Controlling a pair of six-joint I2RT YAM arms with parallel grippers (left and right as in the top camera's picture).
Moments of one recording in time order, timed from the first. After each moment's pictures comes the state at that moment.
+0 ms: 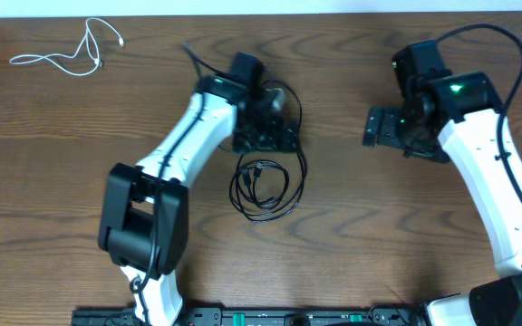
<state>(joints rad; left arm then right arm) -0.41 1.95 1.51 -0.91 0.49 -0.19 0.23 1.61 1.55 -1.33 0.06 0.52</state>
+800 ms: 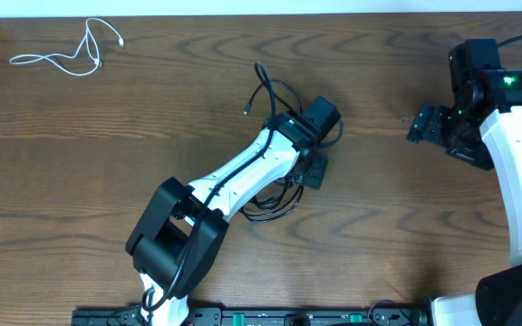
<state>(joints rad) -0.71 1.95 1.45 -0.89 0.07 -0.38 0.02 1.61 1.55 -1.38 0.13 0.50</state>
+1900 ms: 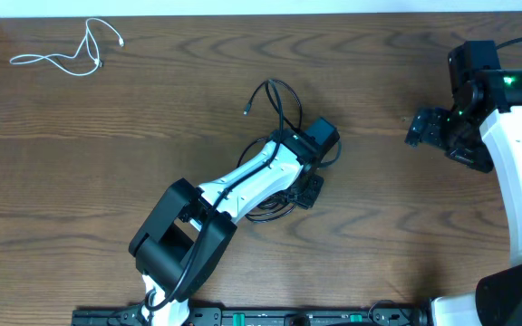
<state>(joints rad) -0.75 1.95 1.35 -0.91 0.10 -0.29 0.02 1.61 1.55 -1.40 0.10 0.49</state>
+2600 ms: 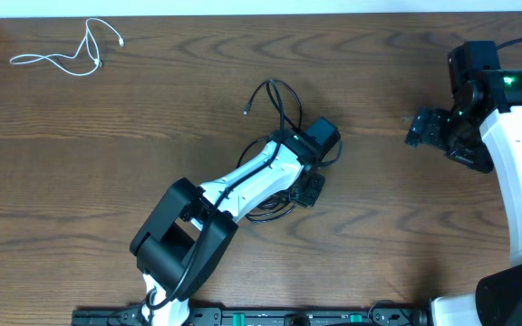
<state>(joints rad) -0.75 1.96 1.35 -0.88 0.10 -0.29 0.02 1.61 1.55 -1.41 0.10 0.49</state>
